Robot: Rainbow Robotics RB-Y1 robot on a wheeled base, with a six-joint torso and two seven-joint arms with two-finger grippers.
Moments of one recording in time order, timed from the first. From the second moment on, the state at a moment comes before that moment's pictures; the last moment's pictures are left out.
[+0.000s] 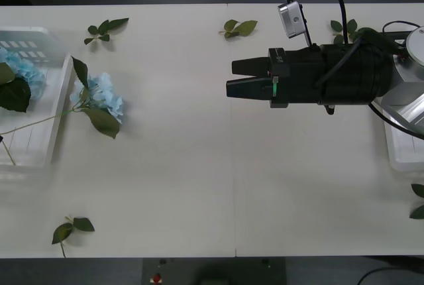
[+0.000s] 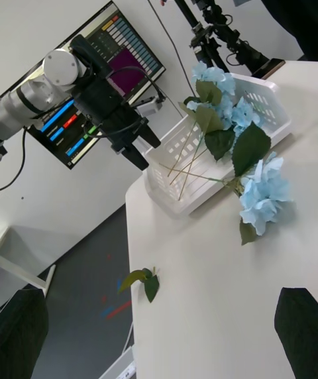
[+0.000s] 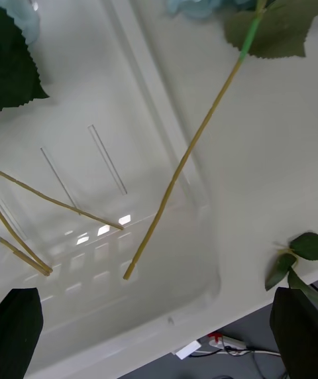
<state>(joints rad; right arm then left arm) -0.59 -0.85 0.51 -1.68 -2.30 0.89 2.44 -0.24 1.21 0.04 -1.48 1.37 1.43 -2.03</state>
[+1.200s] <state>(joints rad) -0.59 -0.85 0.51 -1.68 -2.30 0.89 2.44 -0.24 1.12 -0.01 -1.81 1.74 1.42 -2.23</state>
